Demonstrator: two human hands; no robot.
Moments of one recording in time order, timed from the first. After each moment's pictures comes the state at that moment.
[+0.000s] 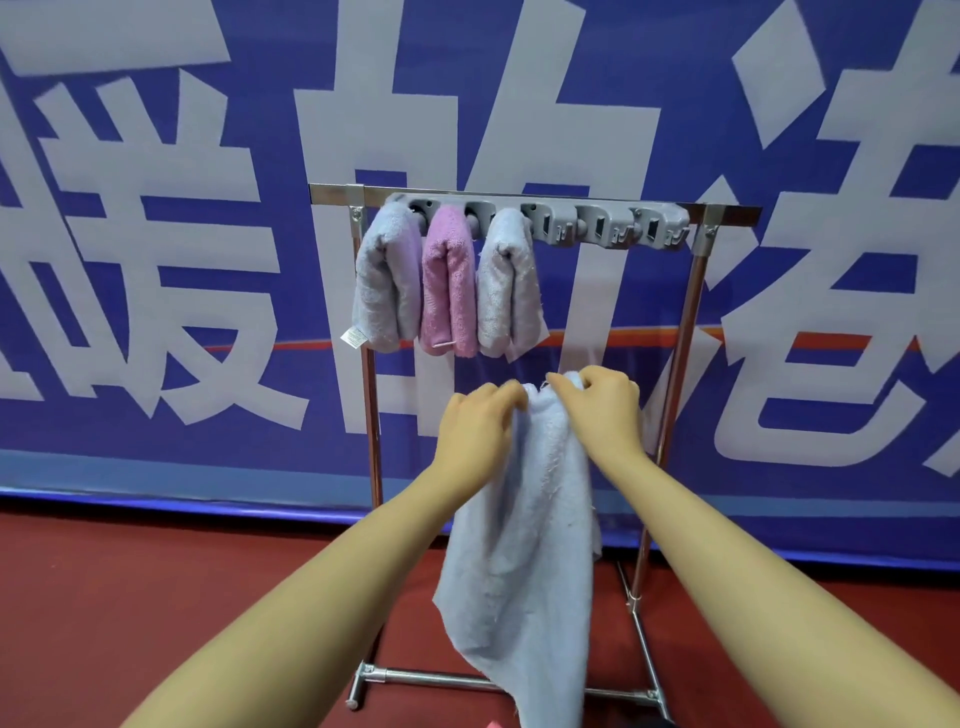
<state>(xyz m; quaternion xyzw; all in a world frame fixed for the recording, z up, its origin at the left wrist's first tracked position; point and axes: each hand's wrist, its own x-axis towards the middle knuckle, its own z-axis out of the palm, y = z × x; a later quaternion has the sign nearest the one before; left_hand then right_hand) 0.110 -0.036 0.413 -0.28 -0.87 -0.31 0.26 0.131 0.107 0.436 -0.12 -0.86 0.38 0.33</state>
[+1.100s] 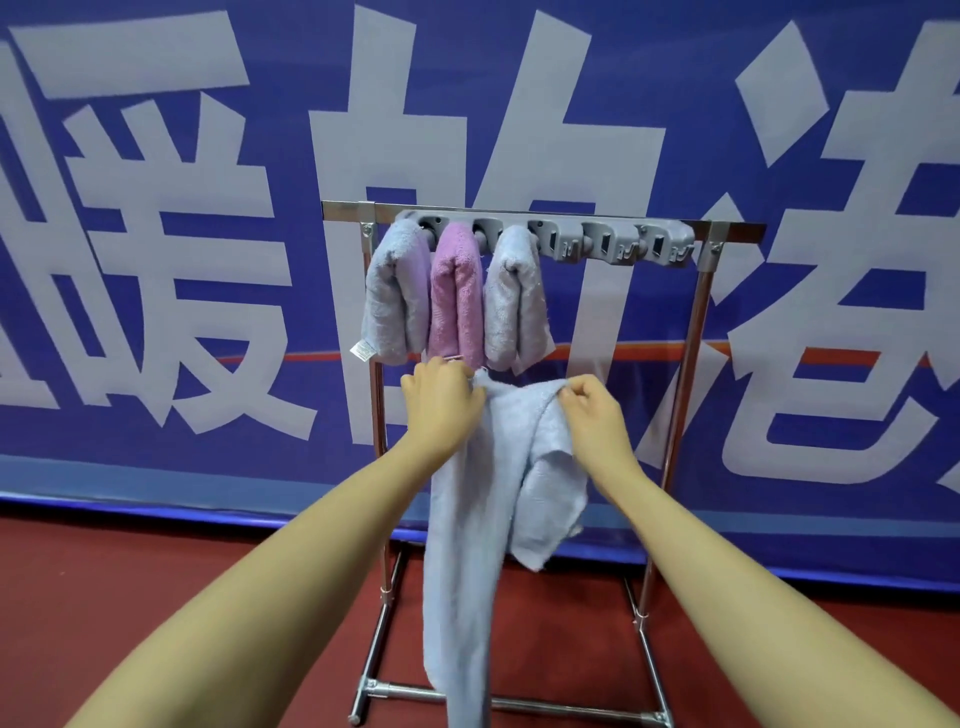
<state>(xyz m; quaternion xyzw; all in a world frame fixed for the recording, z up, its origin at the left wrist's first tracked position) 0.074 -0.060 0.445 -0.11 -0.92 -0.27 0.25 0.132 0.101 0.431 -0.04 -0.79 0.55 0.26</state>
